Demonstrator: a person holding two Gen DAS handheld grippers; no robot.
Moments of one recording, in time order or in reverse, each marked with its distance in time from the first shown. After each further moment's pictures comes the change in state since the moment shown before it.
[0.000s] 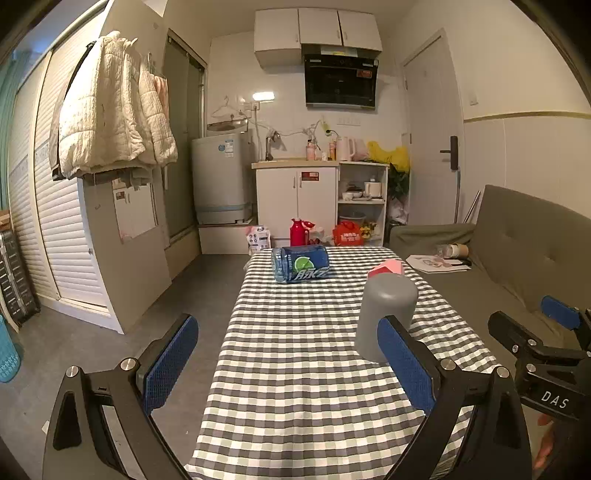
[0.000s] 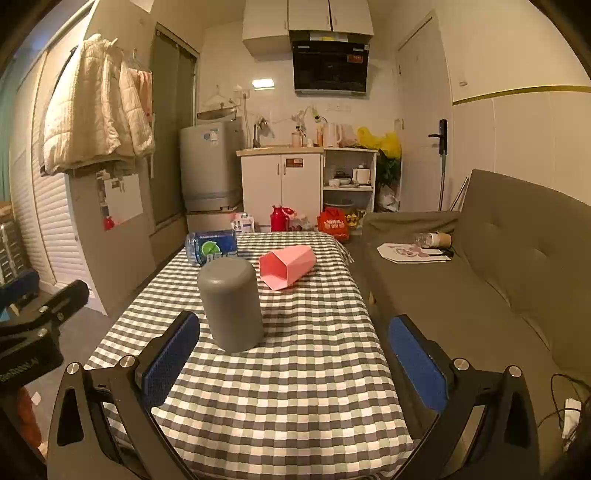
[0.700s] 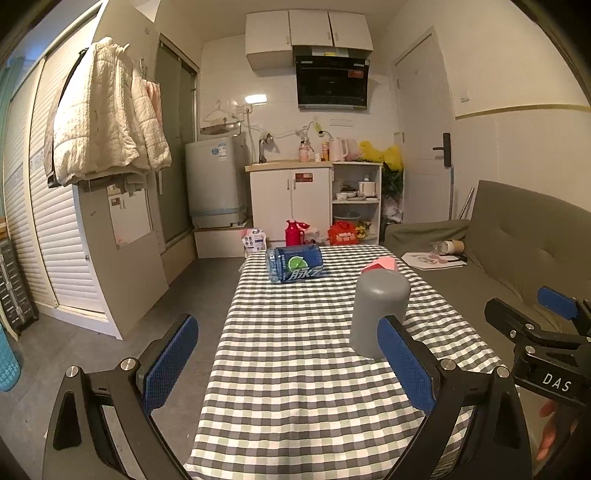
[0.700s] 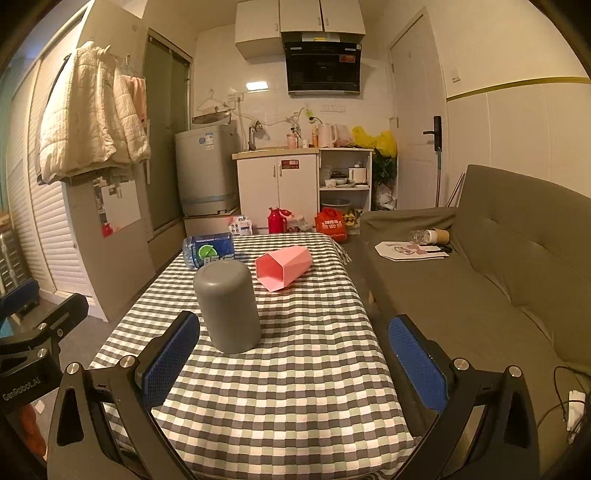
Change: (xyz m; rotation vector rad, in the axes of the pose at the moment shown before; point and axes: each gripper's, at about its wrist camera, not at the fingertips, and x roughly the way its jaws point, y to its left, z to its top) left arm -0.004 -0.009 -0.004 0.028 -0.007 -0.007; right arm -0.004 -0.003 -0.001 0.024 -0.008 -0.004
